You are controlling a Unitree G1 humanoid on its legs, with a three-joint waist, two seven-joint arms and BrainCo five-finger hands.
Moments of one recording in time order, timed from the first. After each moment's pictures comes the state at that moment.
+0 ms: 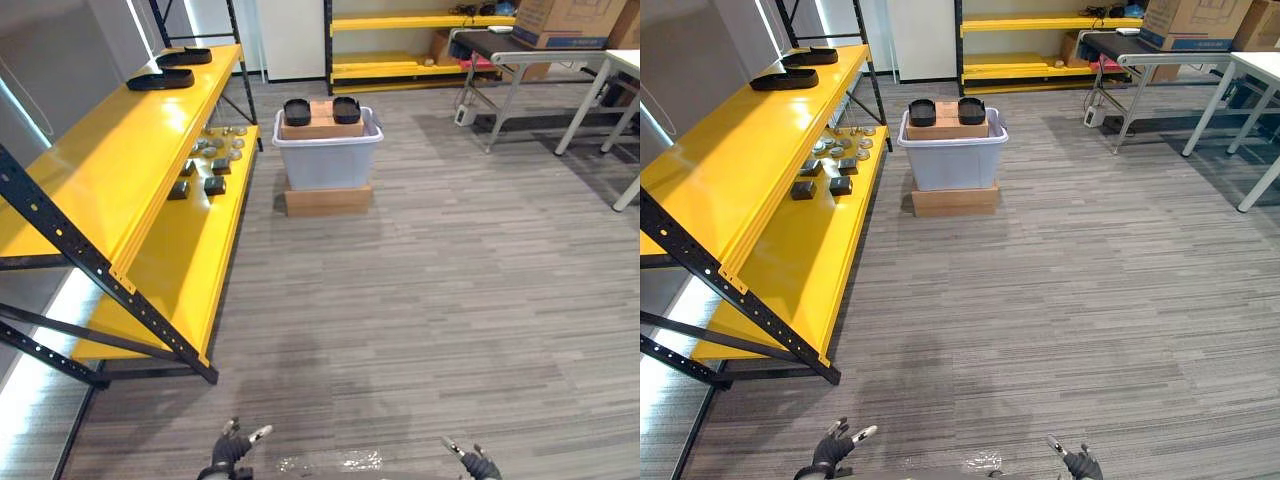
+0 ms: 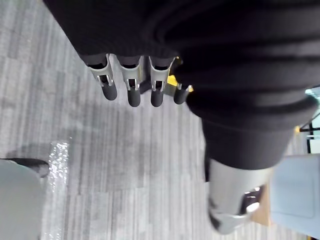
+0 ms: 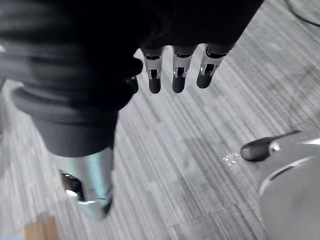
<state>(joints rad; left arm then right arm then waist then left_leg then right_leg) 0.20 0.12 -0.04 0.79 -0.13 -0.14 0.11 0.17 -0.11 -0.22 0.85 0.07 -0.08 -0.13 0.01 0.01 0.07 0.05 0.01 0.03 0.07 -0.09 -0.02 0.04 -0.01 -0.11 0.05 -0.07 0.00</state>
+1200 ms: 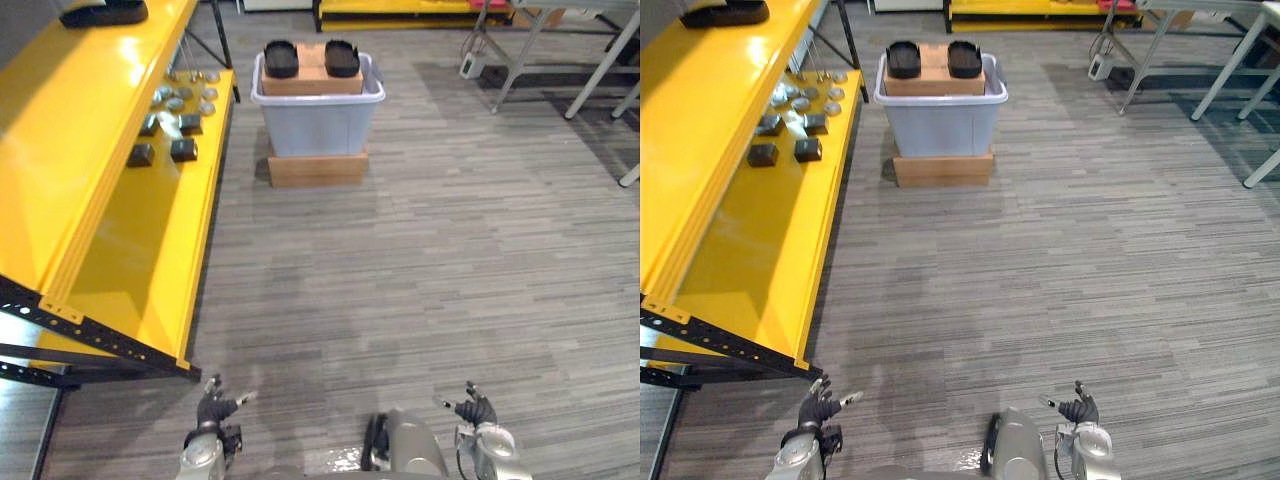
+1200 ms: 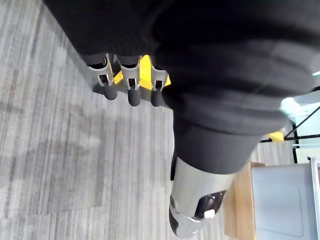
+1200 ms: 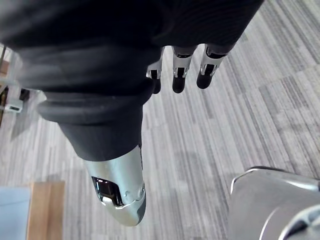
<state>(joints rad) 0.10 0.13 0.05 0.73 -0.15 -0.14 0.16 0.05 -0.16 -0.19 0.83 0.03 -0.06 -0.11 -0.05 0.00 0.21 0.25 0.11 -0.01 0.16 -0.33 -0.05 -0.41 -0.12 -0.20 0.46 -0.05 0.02</state>
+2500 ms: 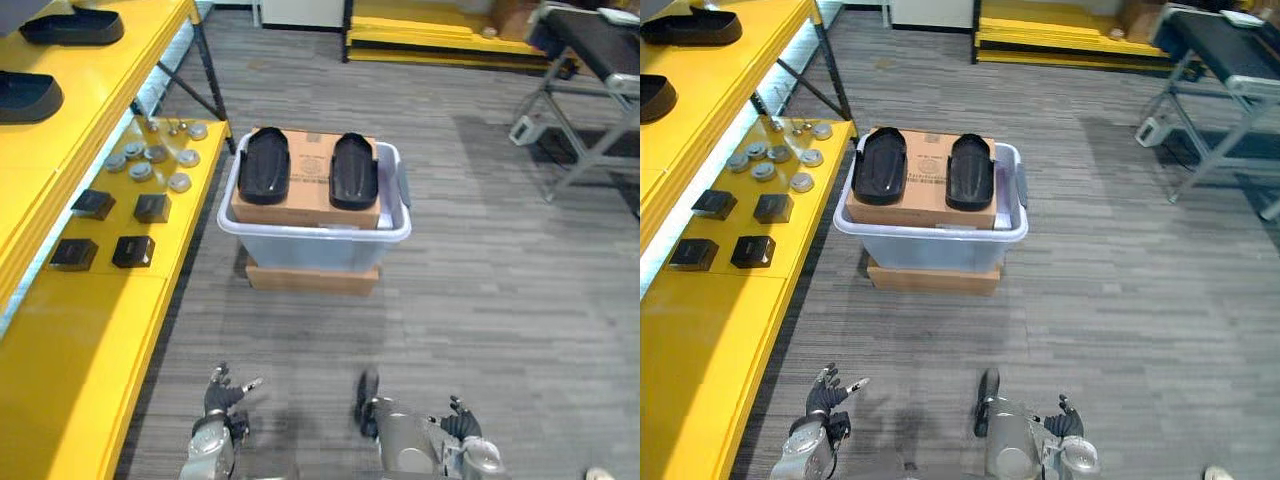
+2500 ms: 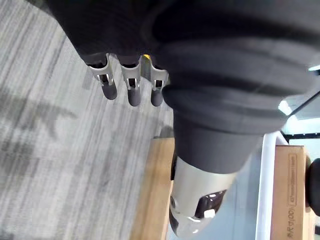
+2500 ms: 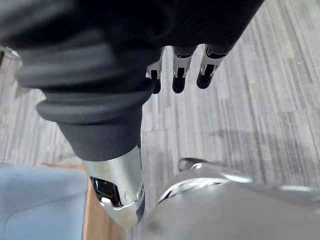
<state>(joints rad) 0.10 0.08 0.04 0.78 -0.17 -0.13 0.15 0.11 -0.10 -0.16 0.87 0.04 -0.07 -0.10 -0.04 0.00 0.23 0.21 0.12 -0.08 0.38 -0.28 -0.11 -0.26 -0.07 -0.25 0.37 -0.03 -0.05</state>
